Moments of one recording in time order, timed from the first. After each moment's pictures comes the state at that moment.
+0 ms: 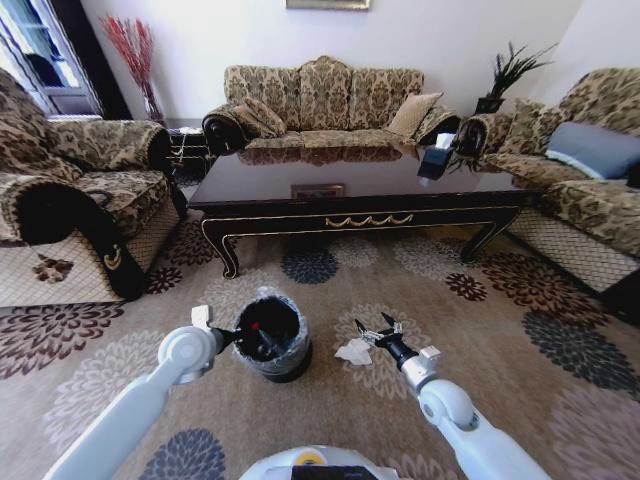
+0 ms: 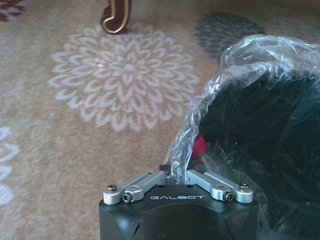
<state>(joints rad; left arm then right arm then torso) 1.12 -0.83 -0.30 -2.05 -1.58 0.74 -0.93 -1.35 1.00 0.31 1.76 0.54 0.01 -0.02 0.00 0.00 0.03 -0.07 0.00</state>
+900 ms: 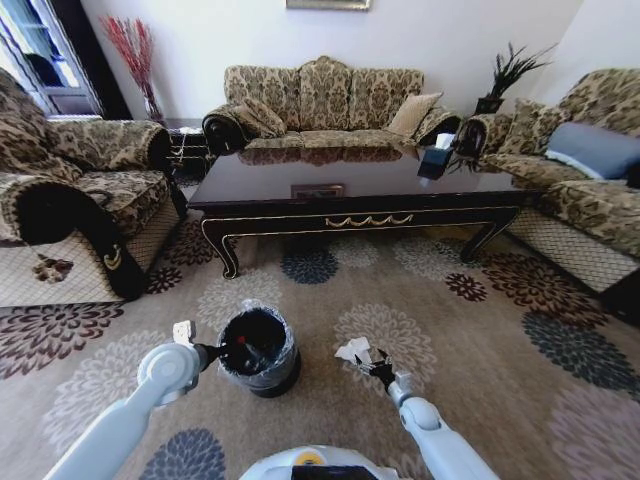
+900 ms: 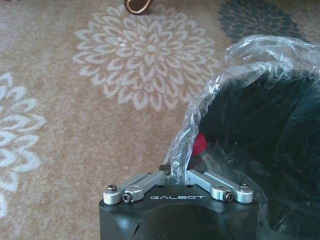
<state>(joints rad) 1.28 -0.83 -0.41 -2.09 -1.58 0.74 -0.94 -1.18 1.20 0.25 1.16 0.33 0.14 -0.17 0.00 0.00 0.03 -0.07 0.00</state>
